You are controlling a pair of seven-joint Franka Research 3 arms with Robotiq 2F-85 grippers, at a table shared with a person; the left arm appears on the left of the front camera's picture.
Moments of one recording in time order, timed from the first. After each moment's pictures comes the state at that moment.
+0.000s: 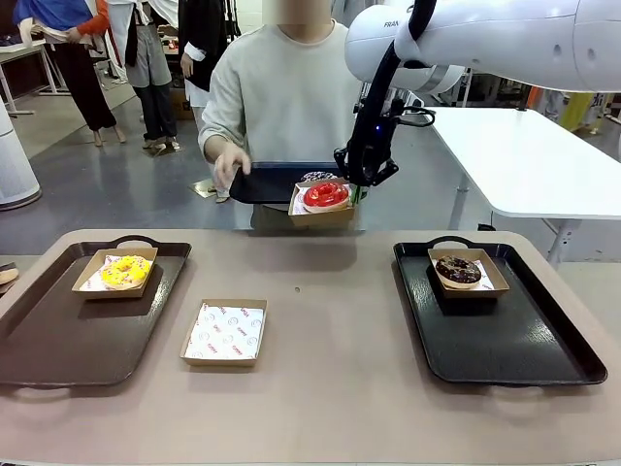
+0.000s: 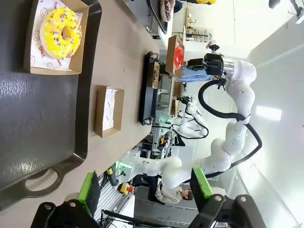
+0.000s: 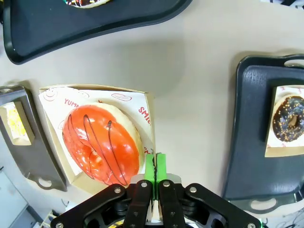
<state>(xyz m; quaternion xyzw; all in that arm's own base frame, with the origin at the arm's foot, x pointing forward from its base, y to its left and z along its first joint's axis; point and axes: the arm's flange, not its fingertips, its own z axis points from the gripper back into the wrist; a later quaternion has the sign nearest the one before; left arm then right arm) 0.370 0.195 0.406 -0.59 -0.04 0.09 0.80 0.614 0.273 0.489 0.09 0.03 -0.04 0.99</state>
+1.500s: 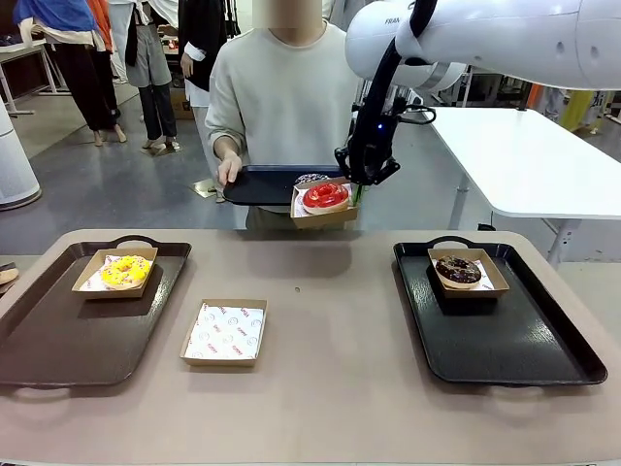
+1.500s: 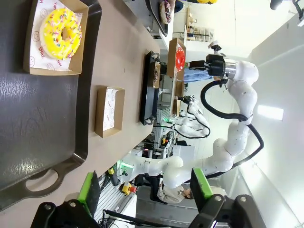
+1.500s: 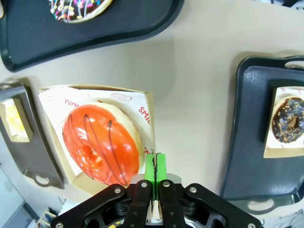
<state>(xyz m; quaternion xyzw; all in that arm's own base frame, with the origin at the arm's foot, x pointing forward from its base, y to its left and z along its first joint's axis) 0.372 0.193 0.411 -0.59 -0.04 0.09 0.80 0.607 0.270 0.500 0.09 0.03 0.00 1.00</state>
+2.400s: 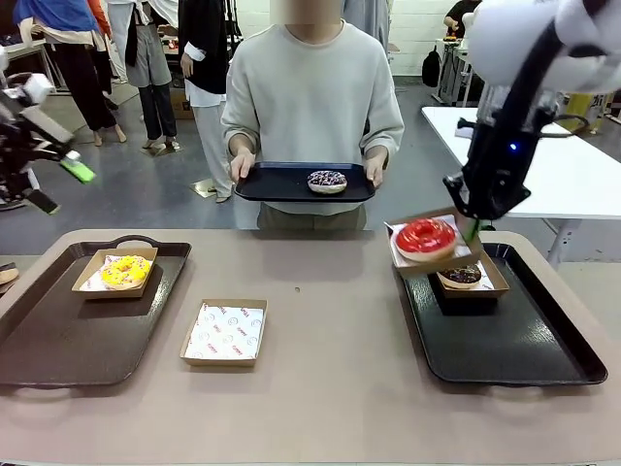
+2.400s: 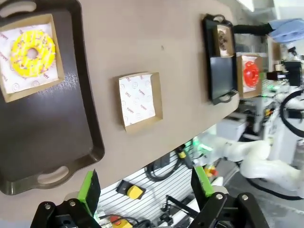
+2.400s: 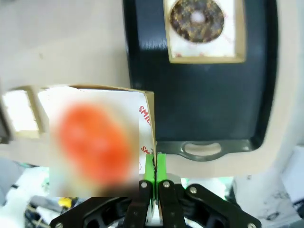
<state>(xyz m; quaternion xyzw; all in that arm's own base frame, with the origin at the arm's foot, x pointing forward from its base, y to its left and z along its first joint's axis) 0.412 -0.010 0.554 -0.30 -0.03 -0.06 0.95 0.443 0.114 0.510 0.04 0.04 -0.03 1.00</state>
